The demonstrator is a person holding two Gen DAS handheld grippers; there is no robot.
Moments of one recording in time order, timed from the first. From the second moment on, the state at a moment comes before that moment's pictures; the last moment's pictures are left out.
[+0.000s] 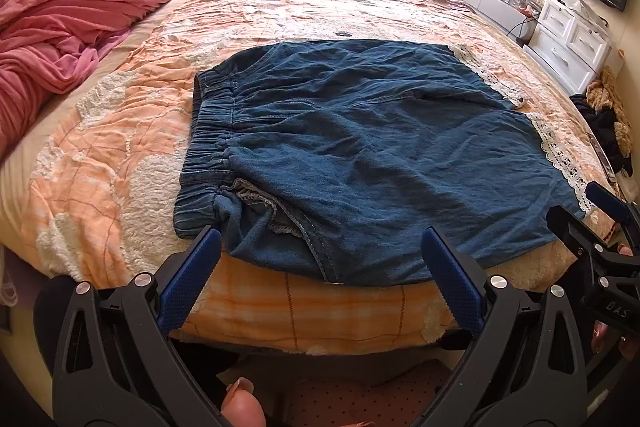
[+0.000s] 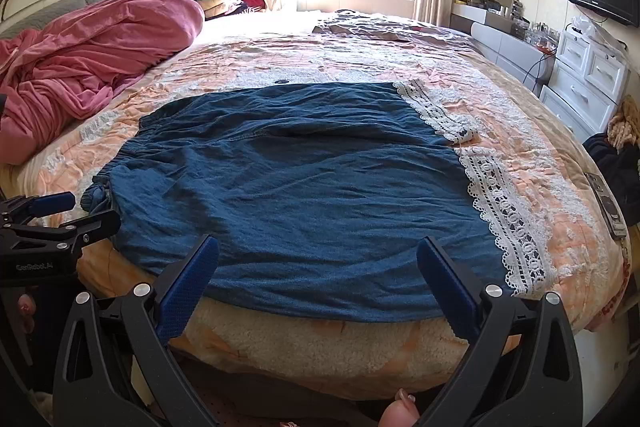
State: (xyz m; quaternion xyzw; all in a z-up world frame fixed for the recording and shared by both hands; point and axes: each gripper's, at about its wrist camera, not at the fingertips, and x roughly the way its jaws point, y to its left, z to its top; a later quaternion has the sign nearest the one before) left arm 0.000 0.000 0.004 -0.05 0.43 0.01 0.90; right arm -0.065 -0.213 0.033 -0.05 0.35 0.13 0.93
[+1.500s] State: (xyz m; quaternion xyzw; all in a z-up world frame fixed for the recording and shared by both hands) left arm 0.144 0.120 0.022 -0.05 0.42 0.07 0.90; right arm 0.126 -0.133 0.058 -0.11 0.39 0.27 0.88
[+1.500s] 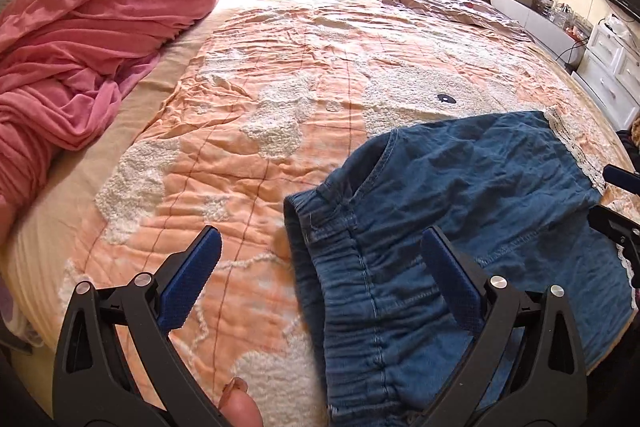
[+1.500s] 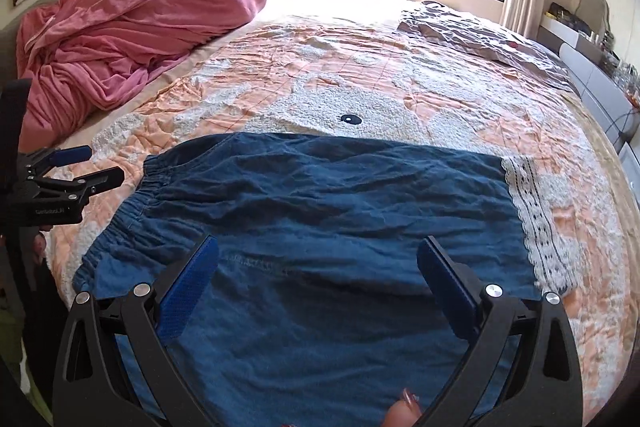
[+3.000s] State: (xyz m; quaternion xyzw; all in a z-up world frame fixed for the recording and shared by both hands) left arm 0.206 0.120 -0.006 0.02 0.42 -0.09 0.90; right arm 0.230 -0.019 0.030 -0.33 0.34 0.51 0.72
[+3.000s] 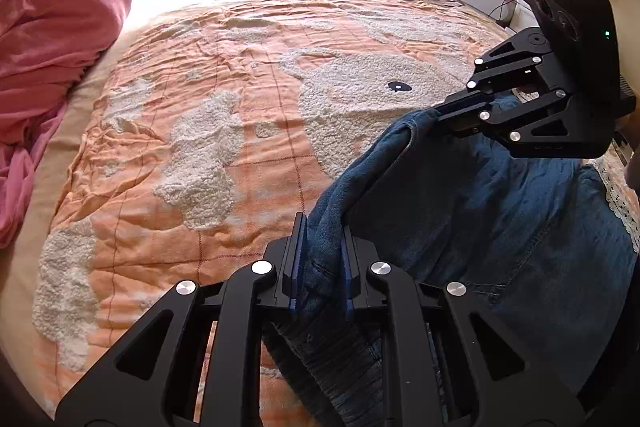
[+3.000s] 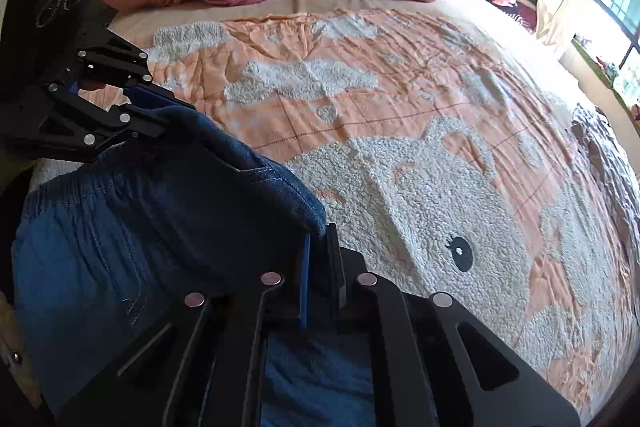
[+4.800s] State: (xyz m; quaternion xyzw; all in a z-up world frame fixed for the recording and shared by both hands) left arm -0.015 0.073 0.023 0.04 0.38 -0.13 0.91; right arm -0.037 -0.127 -0.013 -0.16 0.35 0.45 0.81
